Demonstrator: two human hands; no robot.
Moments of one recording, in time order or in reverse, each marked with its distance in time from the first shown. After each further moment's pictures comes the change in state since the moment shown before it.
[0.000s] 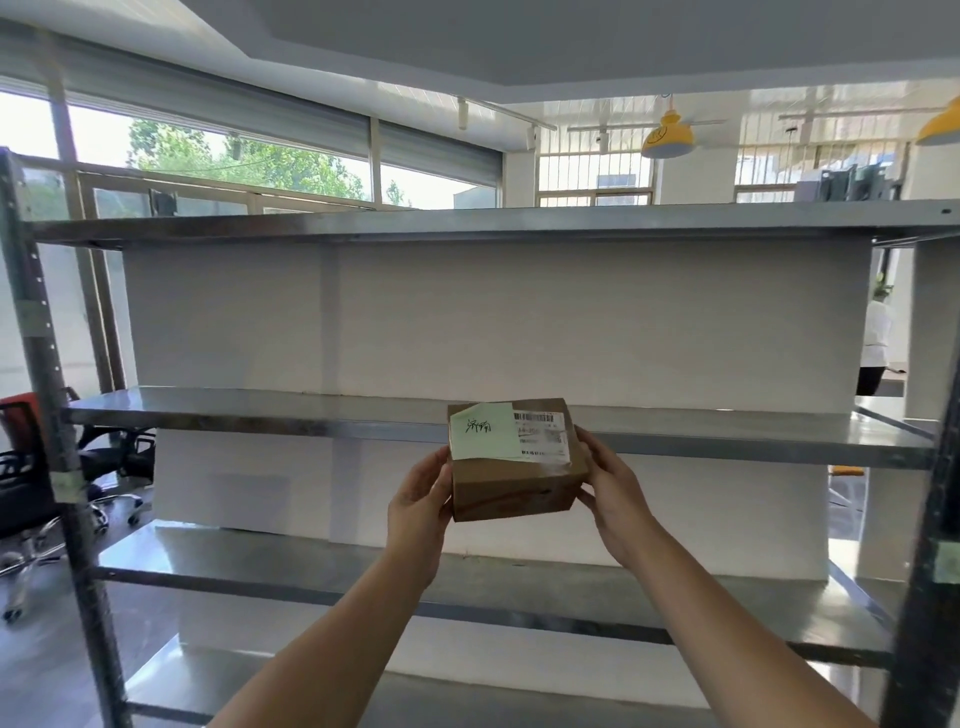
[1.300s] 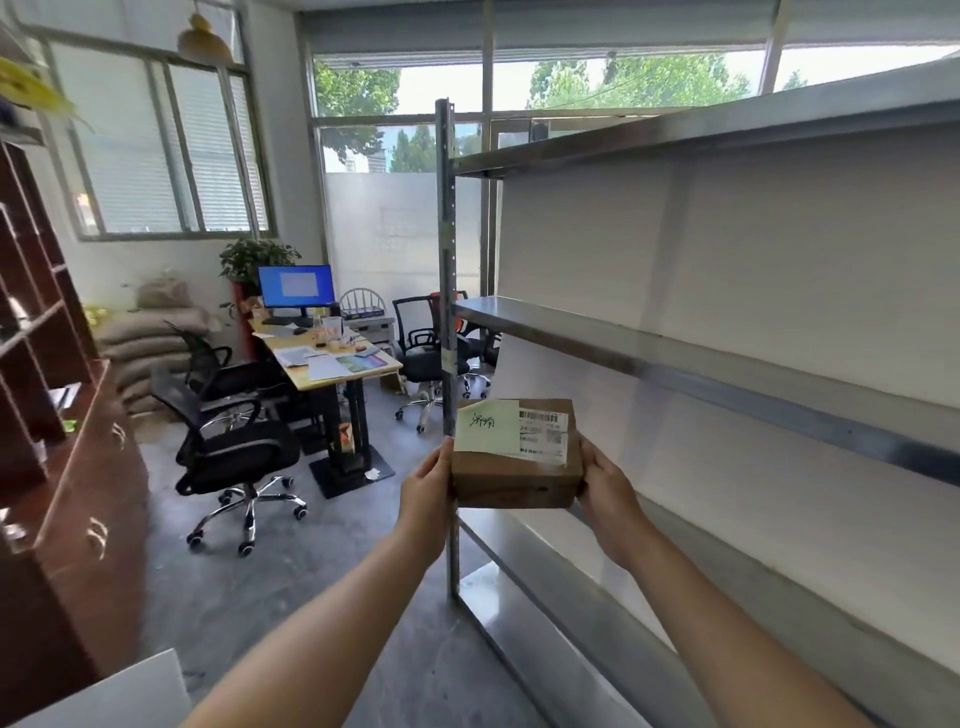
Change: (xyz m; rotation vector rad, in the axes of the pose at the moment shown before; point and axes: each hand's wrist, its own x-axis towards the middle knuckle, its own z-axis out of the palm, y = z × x) left_hand -0.077 0.079 -0.234 0.100 0.807 0.150; right_hand -0.024 0.133 0.274 0.127 -0.802 0.337
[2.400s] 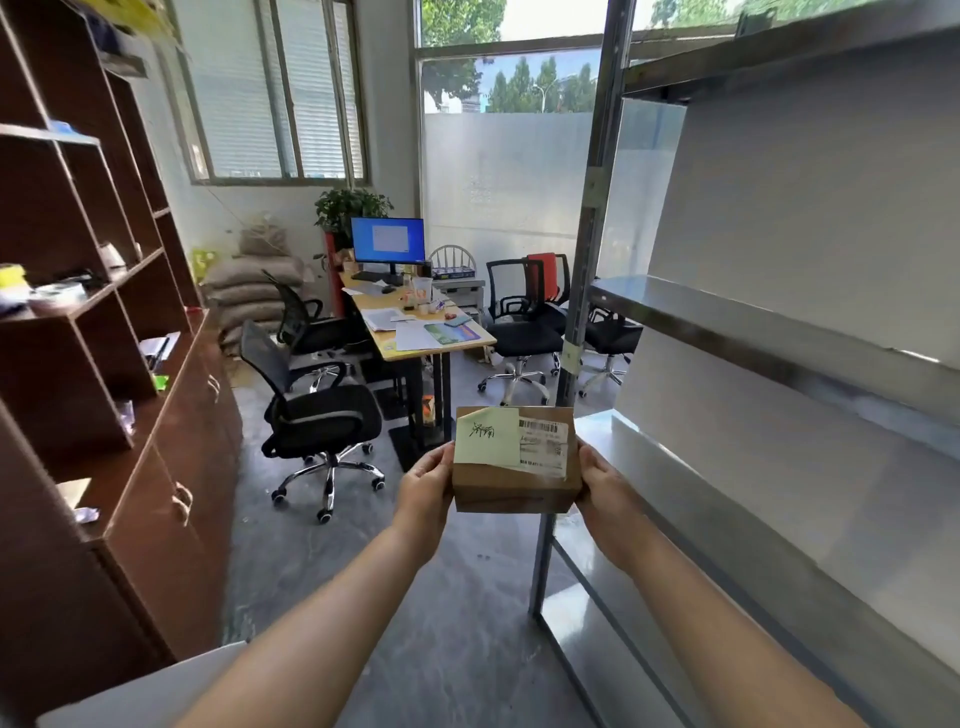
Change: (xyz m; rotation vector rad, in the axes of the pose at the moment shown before) left_hand 0.265 0.046 -0.179 0.012 0.180 0.018; right_hand 0.281 0.131 0.190 0.036 -0.236 0.139
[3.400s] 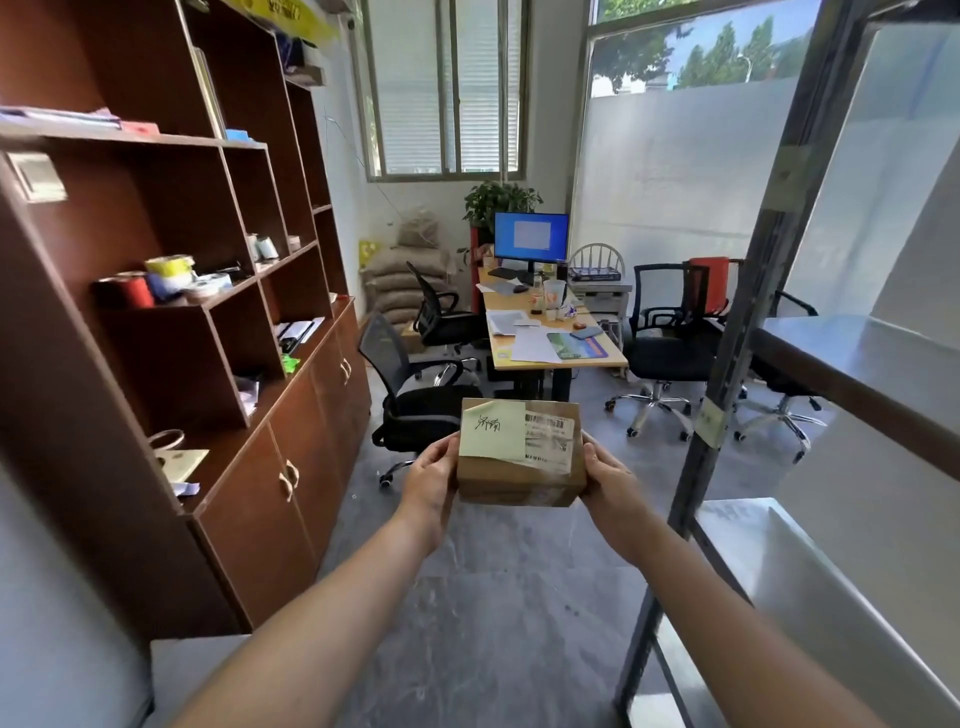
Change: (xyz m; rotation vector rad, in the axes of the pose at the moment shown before) left_hand 0.168 0.032 -0.007 -0.045 0.359 0.137; right_hand 0.248 0.015 0.037 0.103 -0.421 0.142
